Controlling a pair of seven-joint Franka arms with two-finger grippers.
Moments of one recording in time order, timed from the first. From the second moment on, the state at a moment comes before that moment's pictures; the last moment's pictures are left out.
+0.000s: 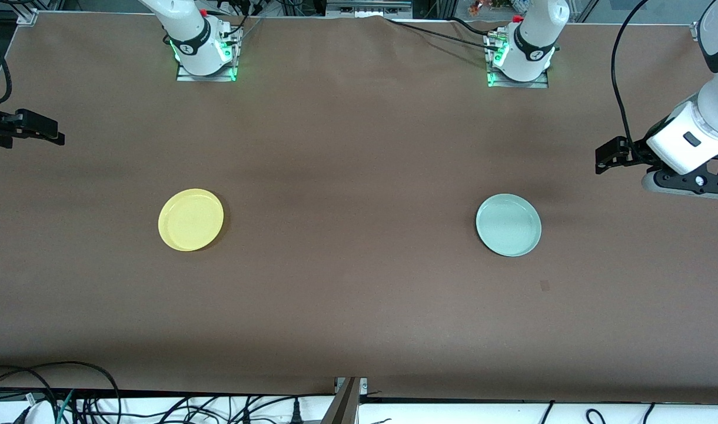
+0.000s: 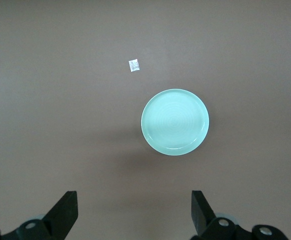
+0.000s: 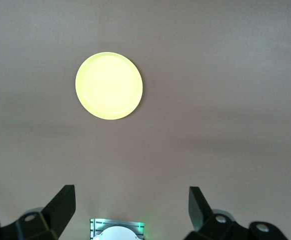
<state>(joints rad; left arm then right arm) -0.02 0.10 -0.04 -1.57 0.03 1.61 0.05 0.04 0.12 -0.13 -1.46 -0.01 1.42 -0.17</state>
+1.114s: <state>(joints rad) -0.01 0.13 -0.04 -1.57 0.03 1.61 0.05 0.04 0.12 -0.13 -1.46 0.00 1.42 -0.17</state>
